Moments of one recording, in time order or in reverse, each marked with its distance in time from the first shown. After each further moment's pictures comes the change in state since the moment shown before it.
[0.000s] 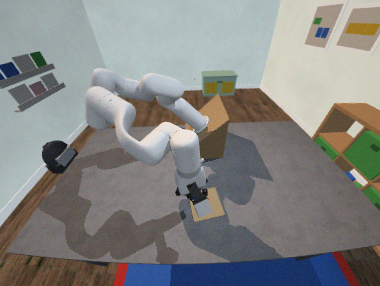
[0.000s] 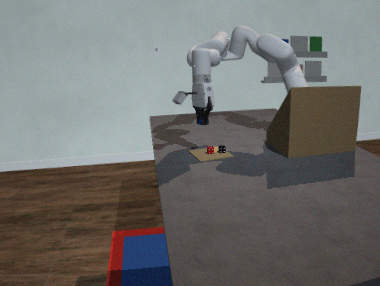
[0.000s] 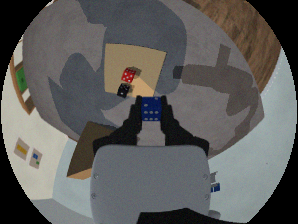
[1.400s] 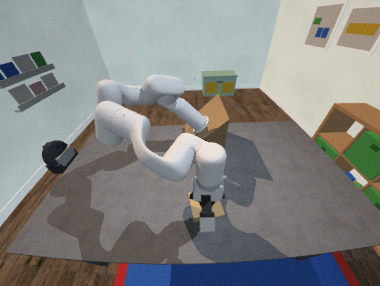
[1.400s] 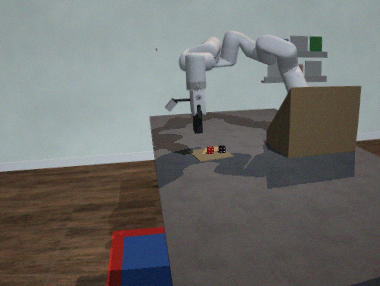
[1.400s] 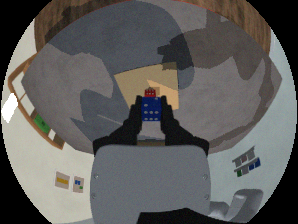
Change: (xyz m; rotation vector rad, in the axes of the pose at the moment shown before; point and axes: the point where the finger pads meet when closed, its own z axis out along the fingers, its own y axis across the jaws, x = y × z) arm 0.046 -0.033 0.022 -0.050 -0.035 0.438
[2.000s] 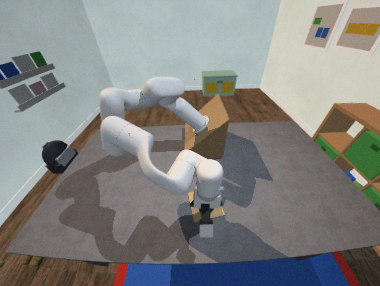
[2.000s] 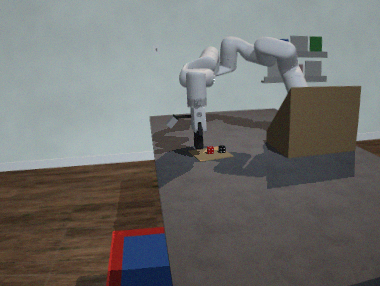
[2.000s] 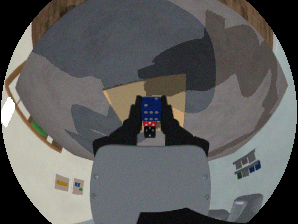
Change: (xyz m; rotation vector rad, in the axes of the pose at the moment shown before) arm -0.001 0.000 0.066 0.000 -0.001 0.000
